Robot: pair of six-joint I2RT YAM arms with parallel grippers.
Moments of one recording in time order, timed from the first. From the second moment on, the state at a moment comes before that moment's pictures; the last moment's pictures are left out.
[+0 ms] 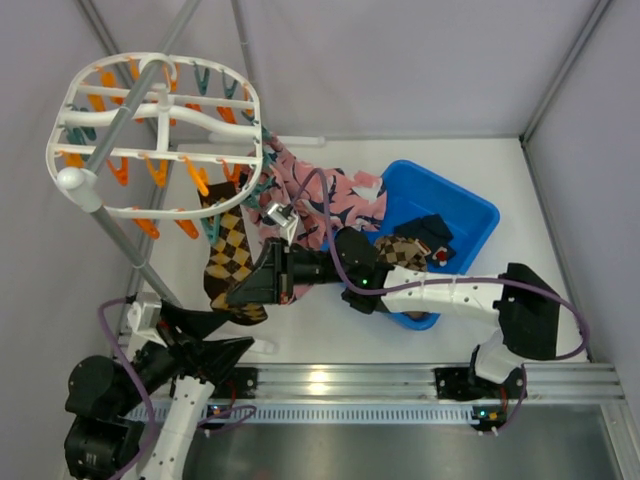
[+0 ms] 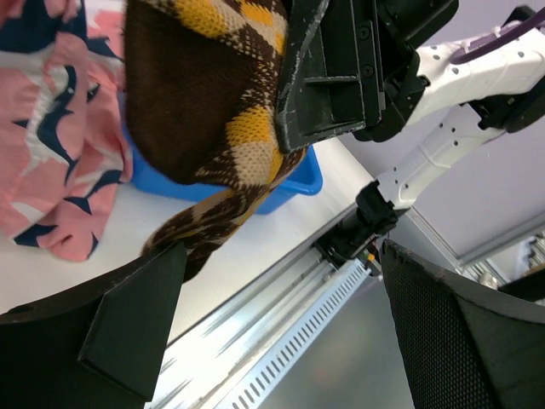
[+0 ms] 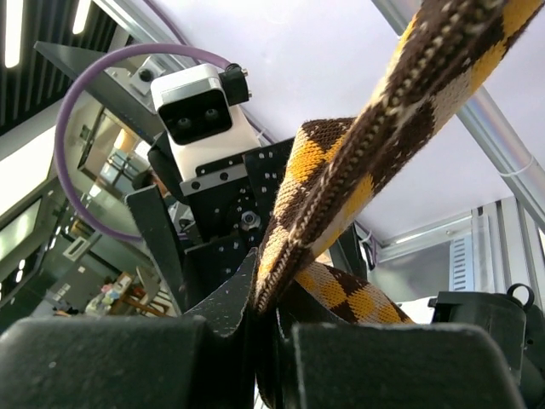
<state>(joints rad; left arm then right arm) -0.20 0.08 1.01 -0.94 0.64 -0.54 1.22 1.62 1.17 0.84 -0.54 1.05</state>
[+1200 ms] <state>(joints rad) -0.19 0.08 0.82 -0.76 0.71 -0.65 1.24 1.60 1.27 0.46 -0.41 0.85</state>
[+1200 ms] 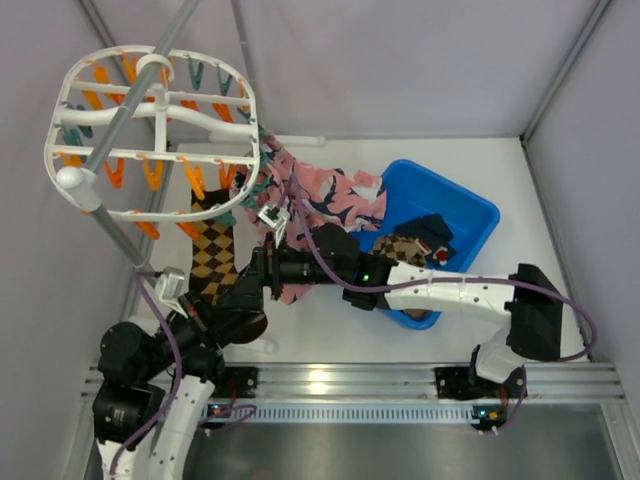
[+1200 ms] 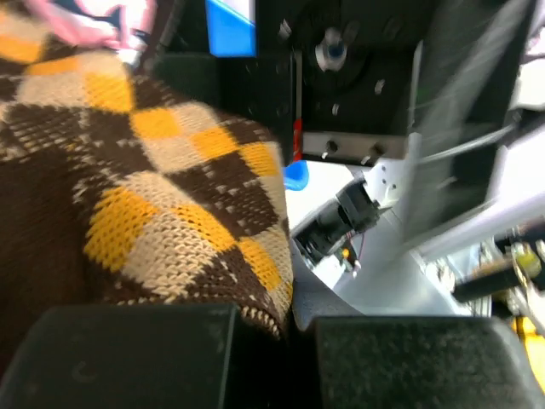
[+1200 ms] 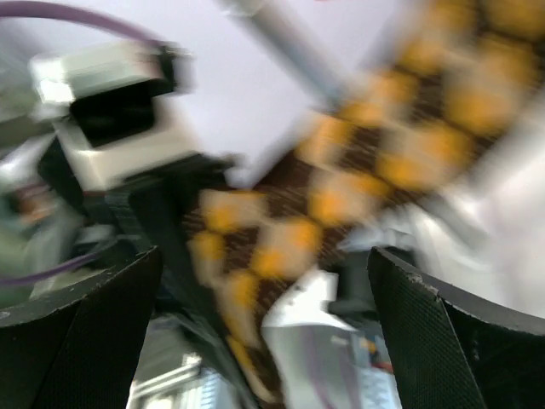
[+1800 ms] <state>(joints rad) -0.19 0.05 0.73 -0.78 0.57 -0.75 1.24 1.49 1.74 -0.18 0.09 0.36</state>
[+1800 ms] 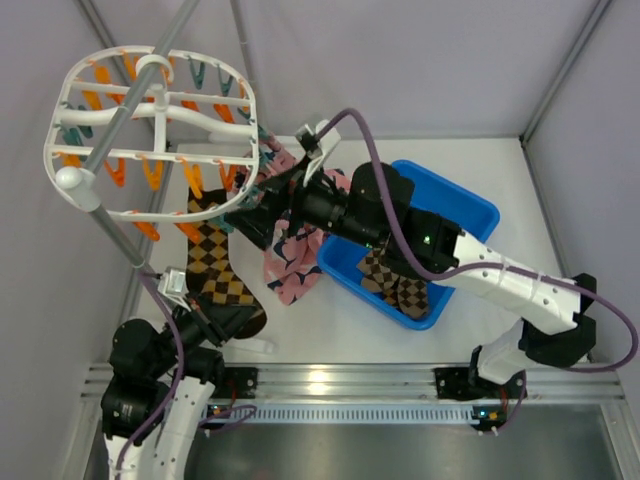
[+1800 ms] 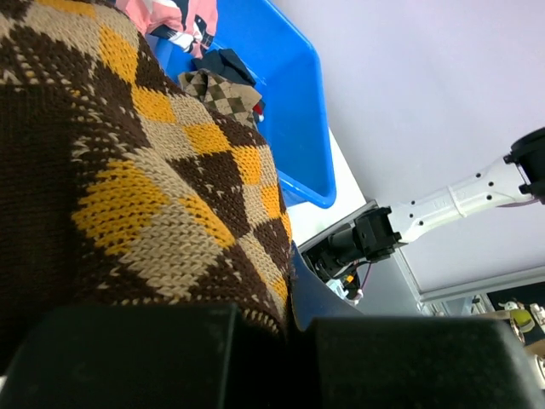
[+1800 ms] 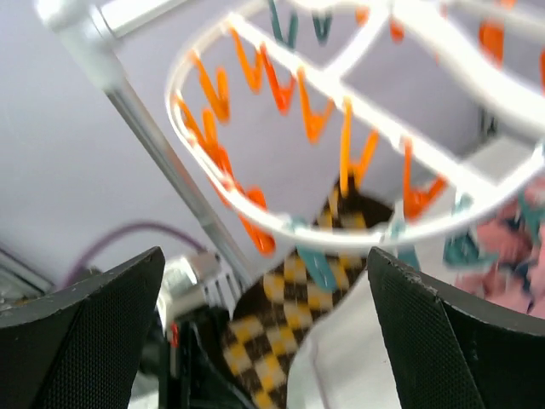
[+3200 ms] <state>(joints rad) -0.19 0.03 0.91 -0.94 0.66 -0.68 1.13 1.58 1.74 -0.13 0.03 0.44</state>
